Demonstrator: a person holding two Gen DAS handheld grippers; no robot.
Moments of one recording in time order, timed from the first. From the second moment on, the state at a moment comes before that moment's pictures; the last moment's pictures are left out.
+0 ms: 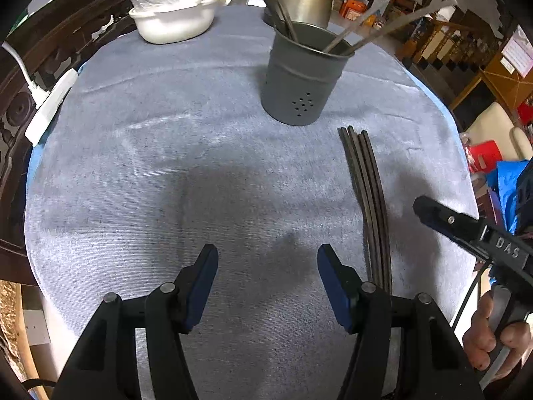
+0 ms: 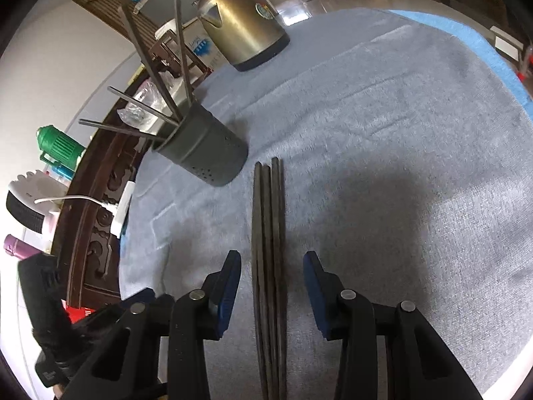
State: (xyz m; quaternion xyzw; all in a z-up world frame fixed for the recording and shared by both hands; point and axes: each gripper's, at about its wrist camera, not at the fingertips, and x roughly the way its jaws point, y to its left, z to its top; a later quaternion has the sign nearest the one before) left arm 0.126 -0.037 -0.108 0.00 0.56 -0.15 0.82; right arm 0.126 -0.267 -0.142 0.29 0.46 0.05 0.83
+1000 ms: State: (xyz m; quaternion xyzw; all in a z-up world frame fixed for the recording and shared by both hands) left arm 0.131 -0.014 -0.111 -0.04 0.55 -0.16 0.82; right arm 0.149 -0.236 -0.159 0.17 0.49 0.01 0.85
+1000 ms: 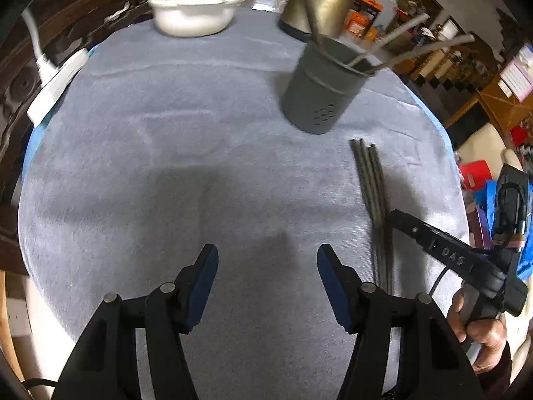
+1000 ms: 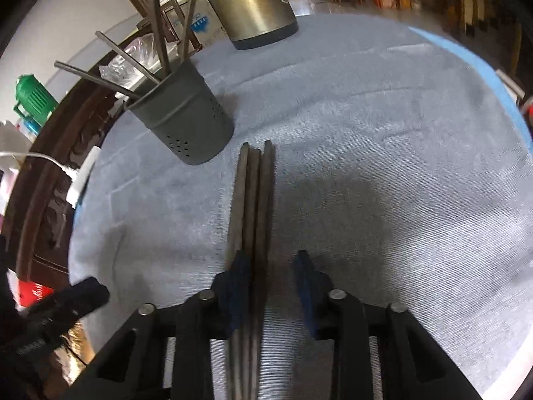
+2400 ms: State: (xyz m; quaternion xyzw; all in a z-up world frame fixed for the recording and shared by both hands) left arm 0.154 -0.076 -0.132 0.03 0.54 -0.25 0.80; right arm 0.128 -0.307 -0.174 0.28 0.47 0.00 0.83
